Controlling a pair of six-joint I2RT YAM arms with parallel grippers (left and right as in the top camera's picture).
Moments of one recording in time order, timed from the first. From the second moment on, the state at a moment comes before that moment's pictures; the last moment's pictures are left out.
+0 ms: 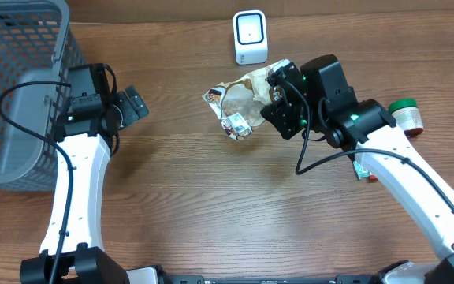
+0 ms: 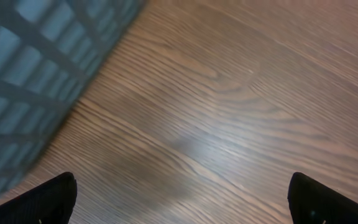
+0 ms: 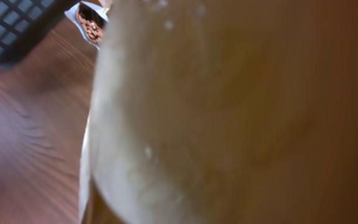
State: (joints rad) left arm 0.17 1.49 1.24 -0.71 -0.14 -0.34; right arm 0.48 1.56 1.30 -0.57 -0.31 -0.06
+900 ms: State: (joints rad) left arm 0.17 1.51 1.24 -0.73 -0.07 0.12; right arm 0.51 1.56 1.31 -0.50 -0.22 -0.13
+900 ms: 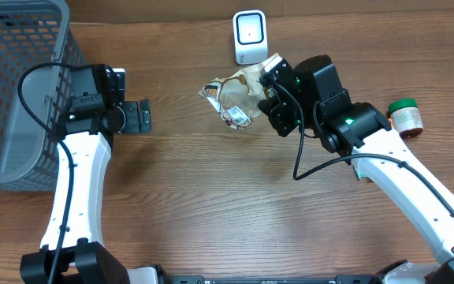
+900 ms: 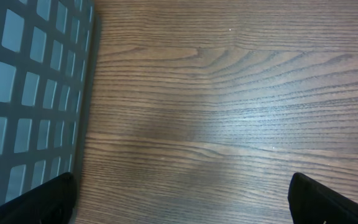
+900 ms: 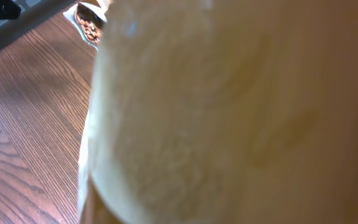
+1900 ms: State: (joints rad) left arm 0.17 1.51 1.24 -0.73 -0.06 0.12; right arm 0.51 1.65 1.93 -0.37 -0.01 -0.57
